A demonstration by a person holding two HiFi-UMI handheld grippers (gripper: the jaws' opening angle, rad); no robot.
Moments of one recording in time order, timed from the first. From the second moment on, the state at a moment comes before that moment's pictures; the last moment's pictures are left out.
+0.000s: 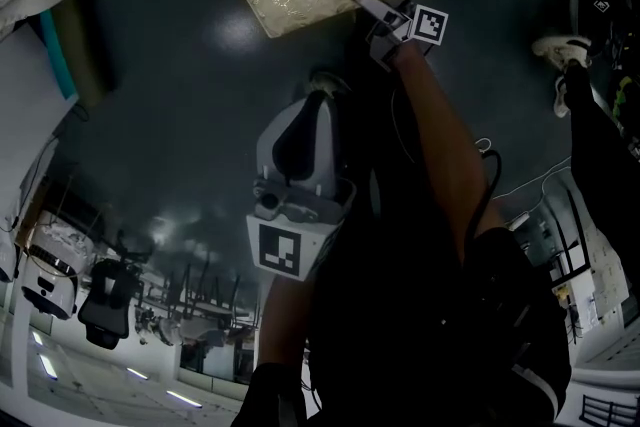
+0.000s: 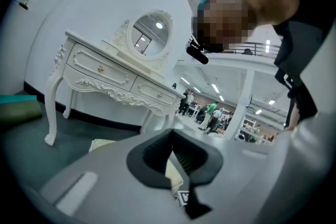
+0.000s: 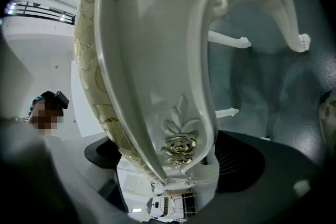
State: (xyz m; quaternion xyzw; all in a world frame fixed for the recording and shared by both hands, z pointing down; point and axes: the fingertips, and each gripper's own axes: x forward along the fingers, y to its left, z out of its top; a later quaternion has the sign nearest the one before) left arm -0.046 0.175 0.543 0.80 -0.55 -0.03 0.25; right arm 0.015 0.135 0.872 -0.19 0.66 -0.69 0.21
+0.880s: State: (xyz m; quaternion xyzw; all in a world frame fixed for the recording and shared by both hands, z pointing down) left arm -0.052 0.180 0.532 0.80 -0.55 -0.04 0.25; right arm 0.033 0.155 0.868 -0.17 0.67 -0.70 0.18
